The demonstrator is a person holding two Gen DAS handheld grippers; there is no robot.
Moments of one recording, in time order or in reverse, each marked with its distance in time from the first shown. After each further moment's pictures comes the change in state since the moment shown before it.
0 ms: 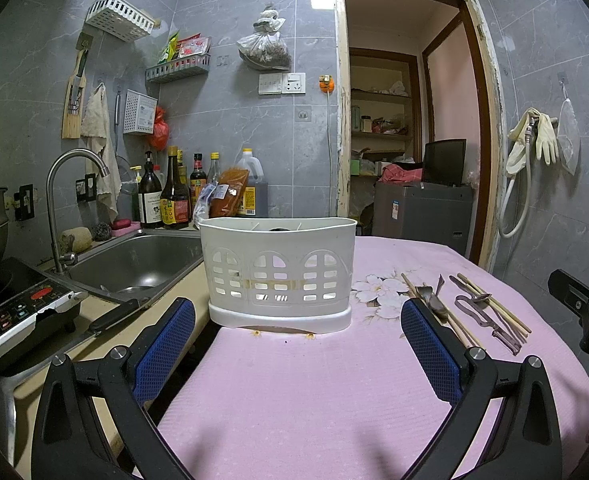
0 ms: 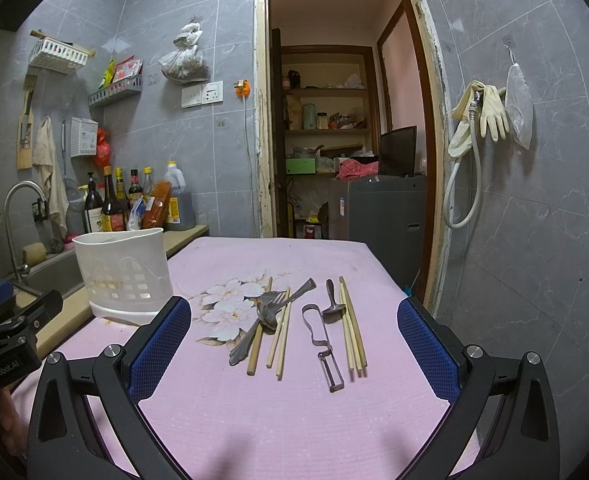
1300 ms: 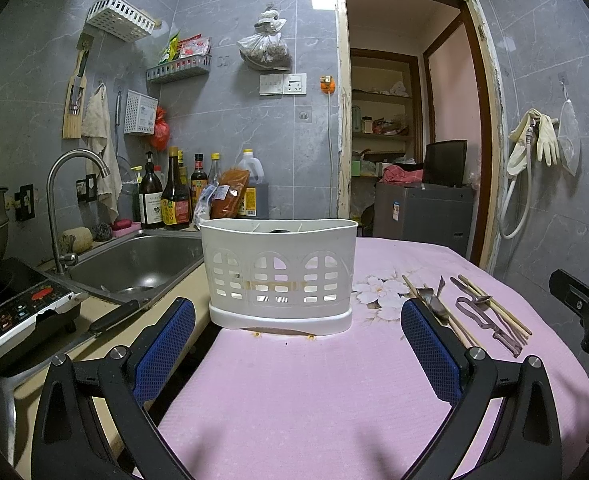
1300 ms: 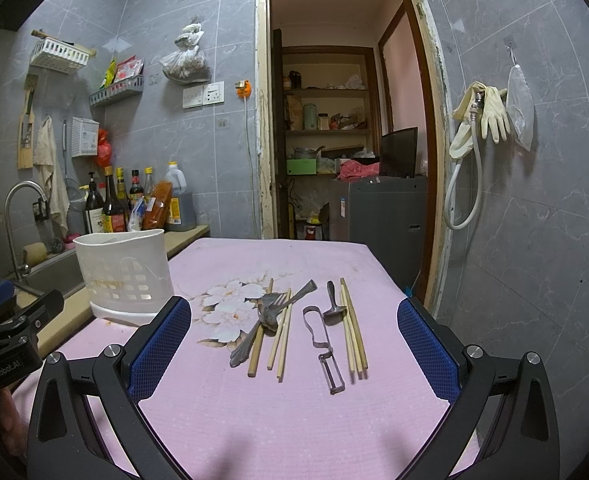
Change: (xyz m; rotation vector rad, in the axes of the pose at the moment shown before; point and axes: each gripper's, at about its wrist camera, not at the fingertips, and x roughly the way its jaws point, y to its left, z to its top) left arm 0.000 0.000 0.000 0.001 -0.001 0.000; right arm 0.000 0.000 0.002 -0.001 0.000 0.001
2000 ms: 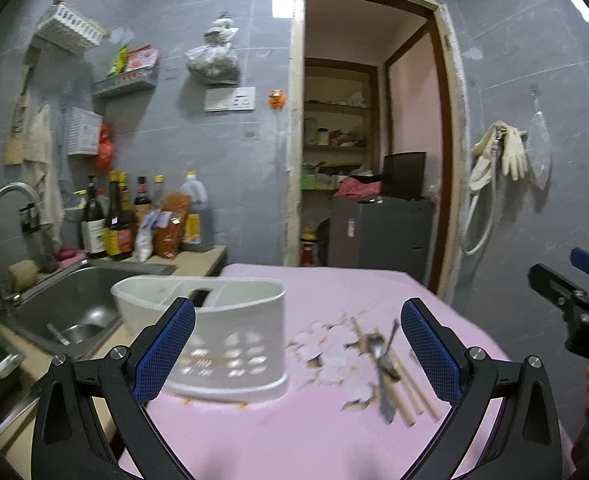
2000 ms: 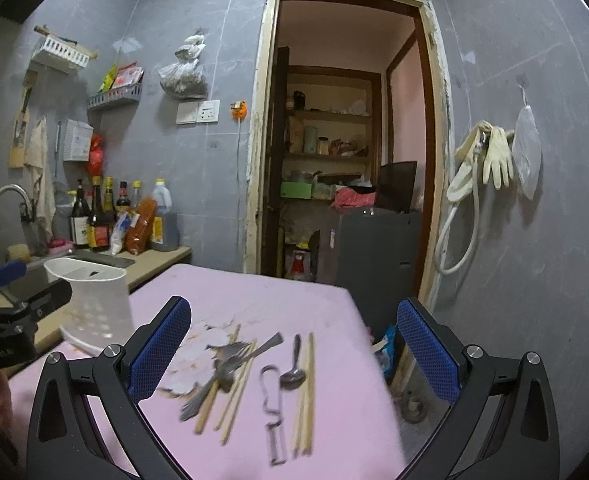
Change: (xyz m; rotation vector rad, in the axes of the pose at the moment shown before) left arm 0.051 -0.041 0.060 0.031 -0.039 -0.181; right arm 0.030 -0.031 0.056 -0.103 -0.069 -0.026
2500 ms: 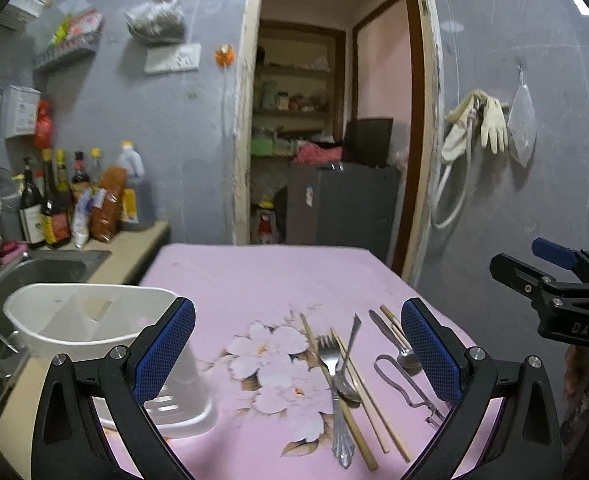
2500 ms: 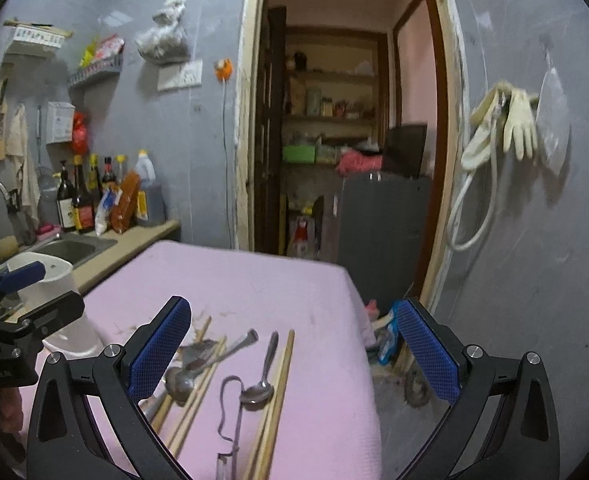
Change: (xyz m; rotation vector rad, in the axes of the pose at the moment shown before) left arm 0.100 -0.033 0.013 0.019 0.158 -0.143; right arm 0.085 -0.046 0.004 0.031 0.166 0.042
